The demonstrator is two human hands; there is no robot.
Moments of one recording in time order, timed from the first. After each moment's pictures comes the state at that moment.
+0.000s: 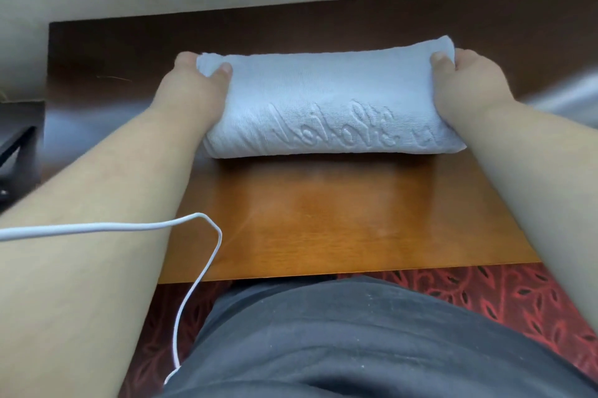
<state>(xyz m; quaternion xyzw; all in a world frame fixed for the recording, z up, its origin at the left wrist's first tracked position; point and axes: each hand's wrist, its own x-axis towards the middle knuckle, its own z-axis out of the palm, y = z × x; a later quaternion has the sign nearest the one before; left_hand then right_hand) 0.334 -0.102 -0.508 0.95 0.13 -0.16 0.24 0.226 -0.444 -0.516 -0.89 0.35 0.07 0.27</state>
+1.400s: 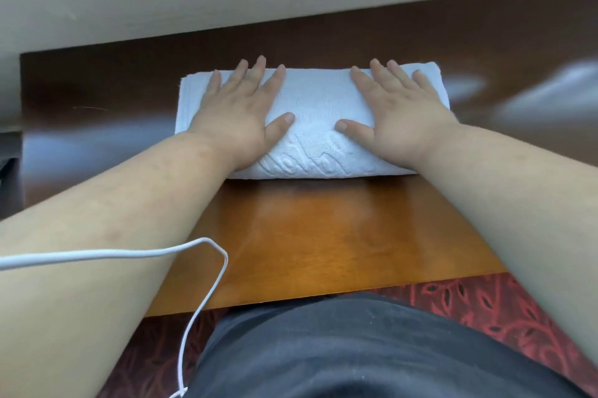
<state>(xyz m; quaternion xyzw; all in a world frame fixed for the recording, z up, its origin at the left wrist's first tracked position) 0.334 -0.157 -0.527 0.93 -0.34 -0.13 -0.03 0.231 -0.407 -0.518 -0.98 0.05 0.17 0.06</state>
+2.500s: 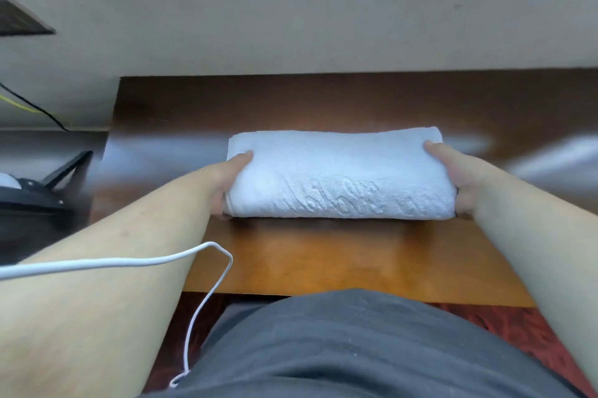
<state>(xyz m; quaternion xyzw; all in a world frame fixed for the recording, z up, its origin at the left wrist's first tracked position) 0.280 -0.093 -0.501 0.71 0.36 -0.40 0.45 0.187 -0.459 -0.486 -0.50 0.51 0.20 0.67</state>
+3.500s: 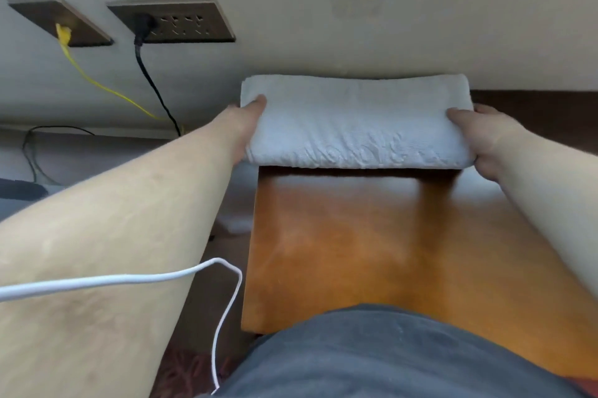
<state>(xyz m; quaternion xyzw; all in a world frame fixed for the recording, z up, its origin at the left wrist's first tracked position) 0.484 0.171 -0.506 0.77 0.29 -0.23 0.53 0.391 -0.190 -0.517 -0.68 0.41 0.08 0.60</state>
